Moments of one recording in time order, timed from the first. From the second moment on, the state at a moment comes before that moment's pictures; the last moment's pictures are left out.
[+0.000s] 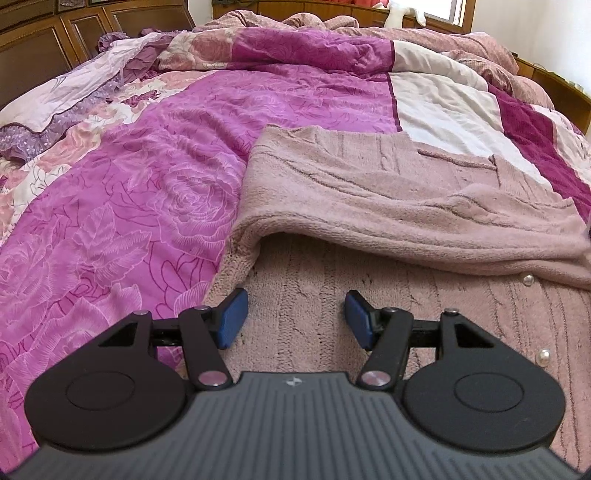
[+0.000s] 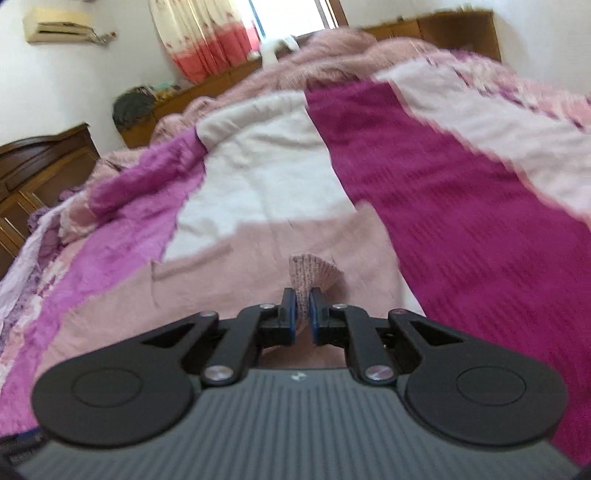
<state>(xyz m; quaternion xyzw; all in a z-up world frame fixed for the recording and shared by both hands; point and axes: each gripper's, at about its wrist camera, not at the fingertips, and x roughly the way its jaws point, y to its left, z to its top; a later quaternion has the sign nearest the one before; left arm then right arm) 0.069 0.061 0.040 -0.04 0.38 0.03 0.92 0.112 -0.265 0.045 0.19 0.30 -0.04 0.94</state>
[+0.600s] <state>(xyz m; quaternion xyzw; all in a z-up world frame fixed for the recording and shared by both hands) 0.093 0.081 0.111 -0.04 0.34 0.00 0.94 0.118 -0.280 0.066 0.14 0.31 0.00 0.94</state>
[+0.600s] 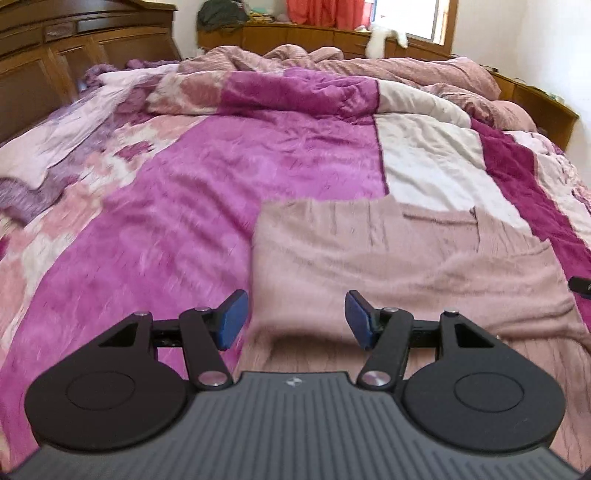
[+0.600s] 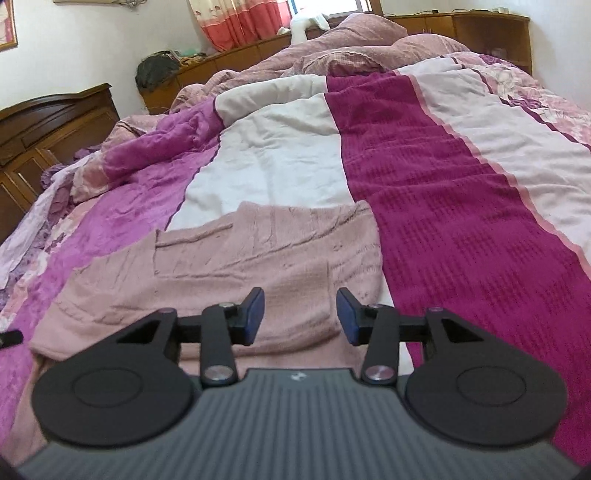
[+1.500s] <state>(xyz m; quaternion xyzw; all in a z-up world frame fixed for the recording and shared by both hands) 0.266 0.049 0.062 -0.04 0.43 0.05 0.90 0.131 -0.272 0.042 0.13 0.33 0.00 0.93</state>
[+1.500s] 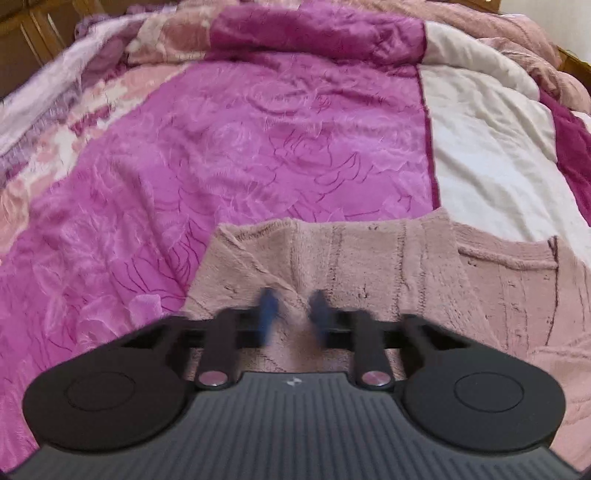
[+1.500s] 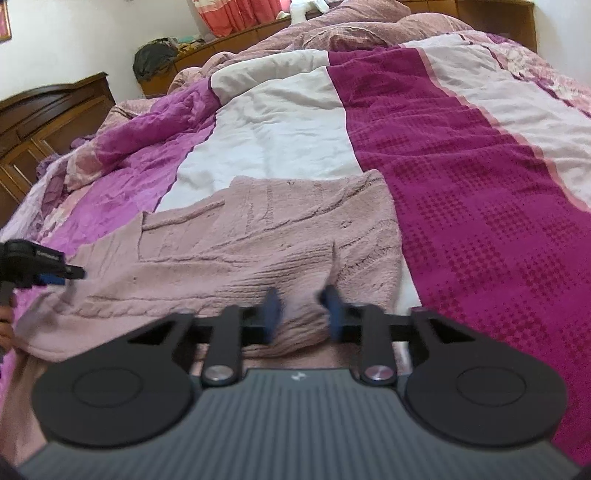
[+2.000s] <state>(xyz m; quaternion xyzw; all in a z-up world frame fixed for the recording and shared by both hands) 0.234 0.049 0.095 -0.05 0.31 0.06 0.95 0.128 -0.275 0.091 0.07 0.24 -0.02 0.97</state>
